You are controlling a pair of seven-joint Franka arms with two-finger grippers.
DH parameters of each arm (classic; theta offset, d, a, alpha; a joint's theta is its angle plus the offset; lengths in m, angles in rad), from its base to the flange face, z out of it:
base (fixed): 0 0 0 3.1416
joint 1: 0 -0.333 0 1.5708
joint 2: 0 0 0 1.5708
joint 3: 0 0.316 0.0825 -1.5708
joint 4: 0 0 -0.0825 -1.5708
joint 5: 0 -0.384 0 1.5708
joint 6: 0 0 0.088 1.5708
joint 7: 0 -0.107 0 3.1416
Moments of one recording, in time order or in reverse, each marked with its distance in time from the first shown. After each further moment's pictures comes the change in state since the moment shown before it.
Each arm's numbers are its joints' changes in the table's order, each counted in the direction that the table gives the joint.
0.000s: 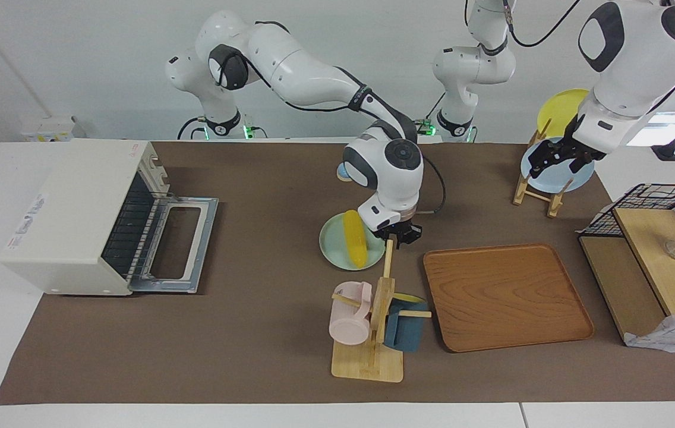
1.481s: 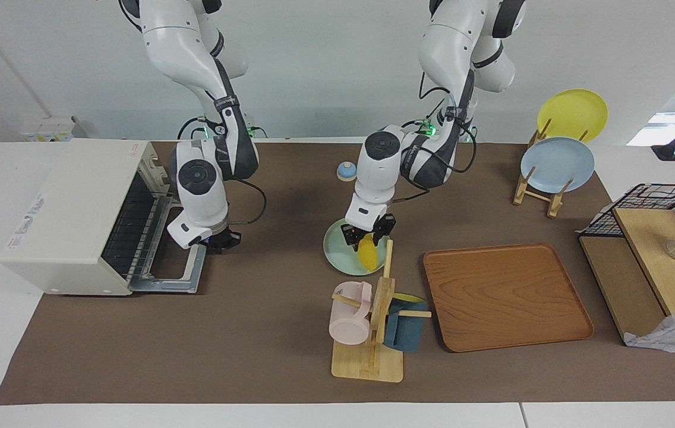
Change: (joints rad) left arm 0.552 0.382 -0.011 0.071 0.001 -0.553 0.728; right arm 0.554 -0.527 -0.017 0.959 0.281 -0.183 0.729
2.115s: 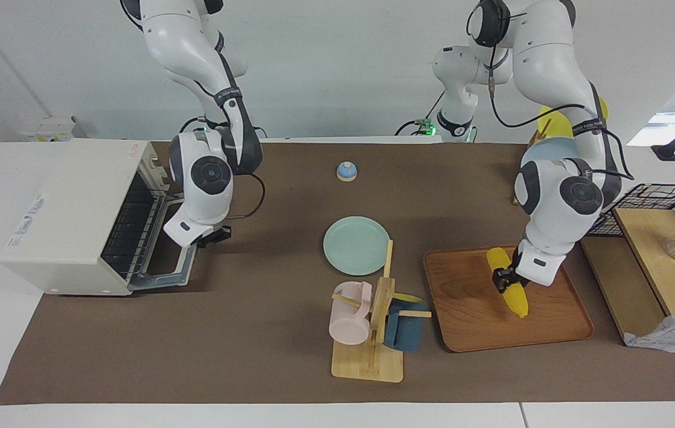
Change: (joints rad) left arm -0.495 0.148 0.011 -0.213 -0.022 0.035 -0.559; right arm -0.001 -0.010 0.022 -0.231 0.119 0.336 0.145
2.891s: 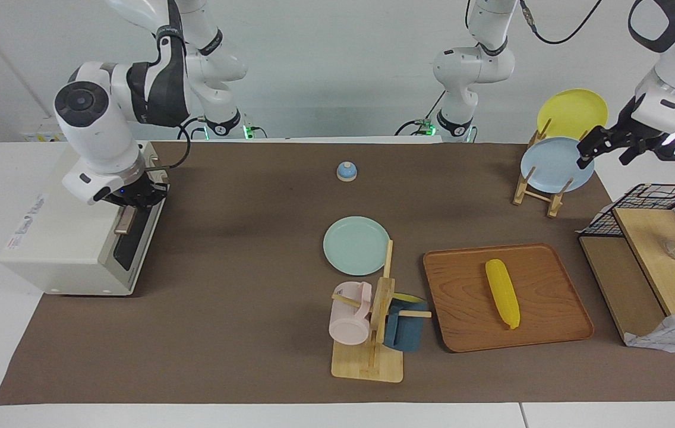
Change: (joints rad) left arm -0.167 -0.499 0.032 -0.047 0.004 0.653 -0.371; right arm 0.187 -0.199 -0.015 -0.045 -0.190 0.181 0.267
